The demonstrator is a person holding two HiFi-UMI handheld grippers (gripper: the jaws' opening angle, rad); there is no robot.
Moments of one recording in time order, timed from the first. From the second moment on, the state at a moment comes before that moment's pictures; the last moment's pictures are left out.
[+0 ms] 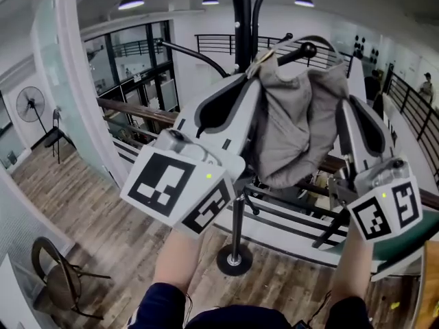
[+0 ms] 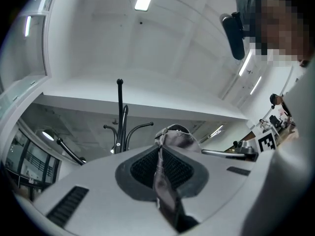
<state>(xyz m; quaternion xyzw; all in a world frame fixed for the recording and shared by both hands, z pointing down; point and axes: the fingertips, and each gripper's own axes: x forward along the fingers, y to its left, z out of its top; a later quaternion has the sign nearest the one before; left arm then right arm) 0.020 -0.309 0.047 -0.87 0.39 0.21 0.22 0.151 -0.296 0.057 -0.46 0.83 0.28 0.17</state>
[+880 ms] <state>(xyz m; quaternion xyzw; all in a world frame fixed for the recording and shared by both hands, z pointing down) 0.014 -0.384 0.100 -0.85 0.47 0.13 0.19 0.125 -0.404 0.117 -0.46 0.86 0.18 0.10</state>
